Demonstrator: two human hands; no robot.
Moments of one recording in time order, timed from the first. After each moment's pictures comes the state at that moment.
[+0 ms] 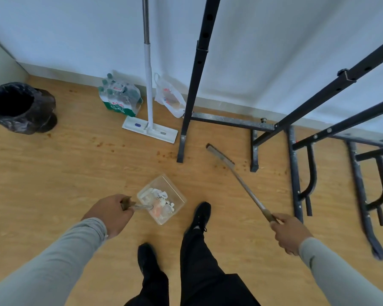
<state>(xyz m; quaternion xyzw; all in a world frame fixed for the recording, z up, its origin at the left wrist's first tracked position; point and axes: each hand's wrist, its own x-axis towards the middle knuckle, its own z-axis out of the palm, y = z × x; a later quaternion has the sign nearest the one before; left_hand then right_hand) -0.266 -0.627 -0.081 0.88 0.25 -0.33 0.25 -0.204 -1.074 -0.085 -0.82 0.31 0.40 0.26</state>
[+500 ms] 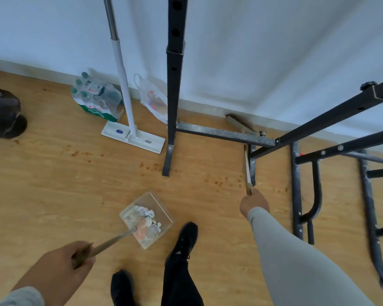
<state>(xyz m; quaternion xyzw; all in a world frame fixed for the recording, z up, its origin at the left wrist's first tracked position) -0.200 -0.660 -0.136 0.84 0.31 -0.35 0.26 0.019 -1.060 -0.250 -0.88 0.31 0.33 0.18</state>
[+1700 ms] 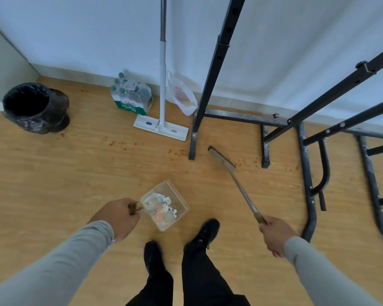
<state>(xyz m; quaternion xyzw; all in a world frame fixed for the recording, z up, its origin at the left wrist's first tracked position) -0.307 -0.559 -0.107 0.88 0.21 -0.34 0.24 -0.255 -0.970 -0.102 -0.81 0.30 0.44 0.23</state>
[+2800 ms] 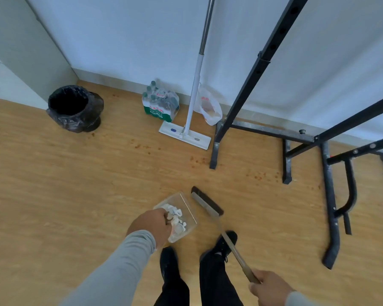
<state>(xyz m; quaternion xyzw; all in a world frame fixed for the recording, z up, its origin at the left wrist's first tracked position) -0.345 -0.542 -0.143 0.90 0.22 -0.32 0.22 -0.354 -0.880 -0.088 -0.74 0.19 0.60 0.26</state>
